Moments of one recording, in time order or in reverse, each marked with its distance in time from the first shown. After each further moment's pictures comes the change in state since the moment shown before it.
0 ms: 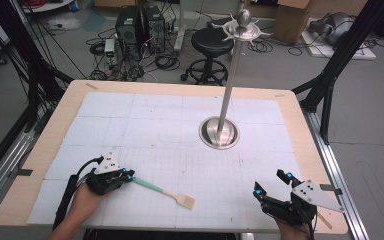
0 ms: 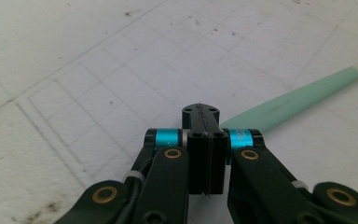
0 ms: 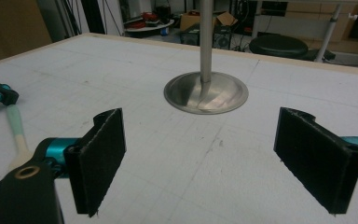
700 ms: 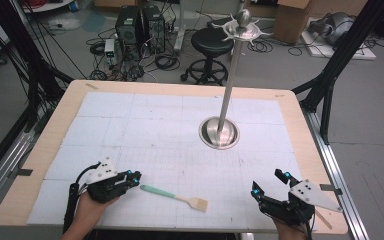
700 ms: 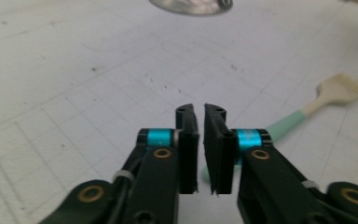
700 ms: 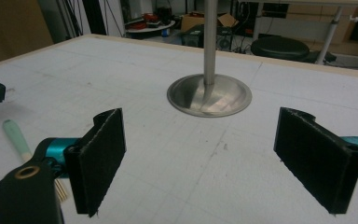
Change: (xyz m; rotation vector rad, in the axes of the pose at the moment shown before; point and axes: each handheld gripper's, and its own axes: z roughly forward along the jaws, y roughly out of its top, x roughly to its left) left arm -0.013 0.004 -0.024 -0.256 -0.062 -0.119; right arm 0.006 0.003 0.002 -0.011 0.005 0.000
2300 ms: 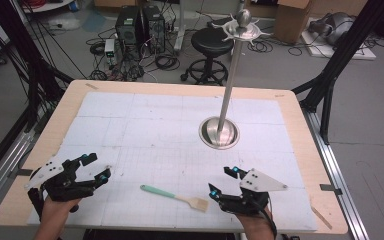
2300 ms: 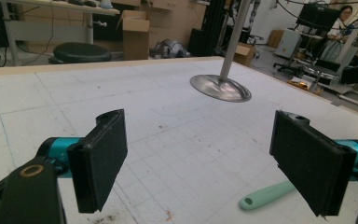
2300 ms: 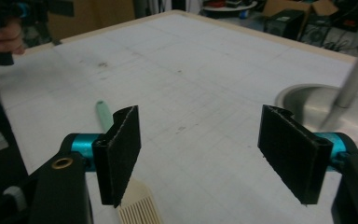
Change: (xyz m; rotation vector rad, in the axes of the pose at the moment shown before) left arm 0.031 -0.006 -0.065 -0.289 0.058 -0.087; right arm 0.067 0.013 0.067 0.118 0.332 -0.139
